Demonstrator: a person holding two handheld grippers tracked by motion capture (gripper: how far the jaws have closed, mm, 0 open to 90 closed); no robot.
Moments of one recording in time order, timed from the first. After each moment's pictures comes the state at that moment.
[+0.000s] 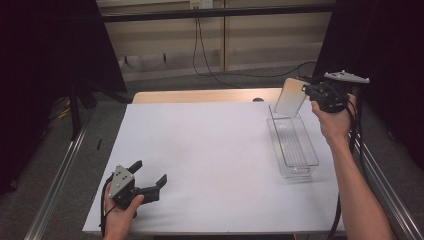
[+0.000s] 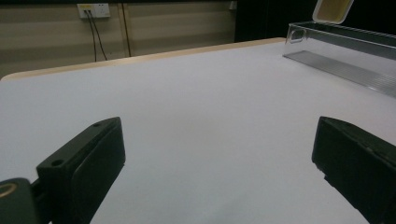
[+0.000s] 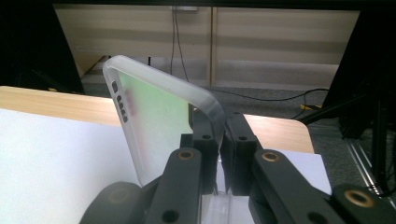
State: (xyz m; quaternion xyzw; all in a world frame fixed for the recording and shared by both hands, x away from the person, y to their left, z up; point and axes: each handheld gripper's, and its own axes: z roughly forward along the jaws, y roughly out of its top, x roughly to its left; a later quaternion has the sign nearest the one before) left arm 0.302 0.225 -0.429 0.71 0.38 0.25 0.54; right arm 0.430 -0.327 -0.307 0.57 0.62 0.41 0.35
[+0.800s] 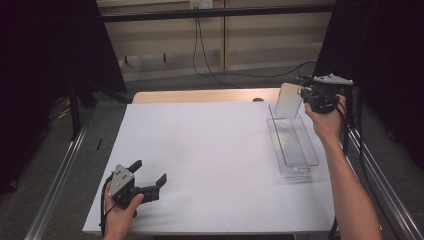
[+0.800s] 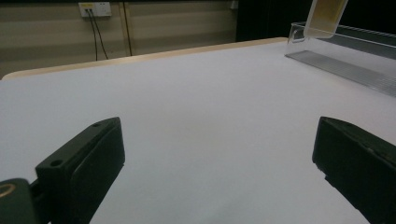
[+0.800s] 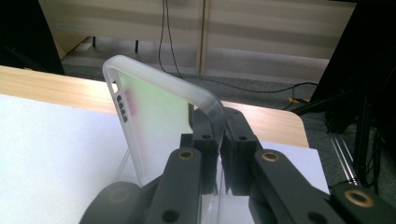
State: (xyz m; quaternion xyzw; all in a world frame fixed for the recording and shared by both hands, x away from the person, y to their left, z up) left arm 0.304 0.226 -0.430 0.71 0.38 0.26 0.54; right arm 0.454 -0.324 -0.336 0.57 0.64 0.37 0.36
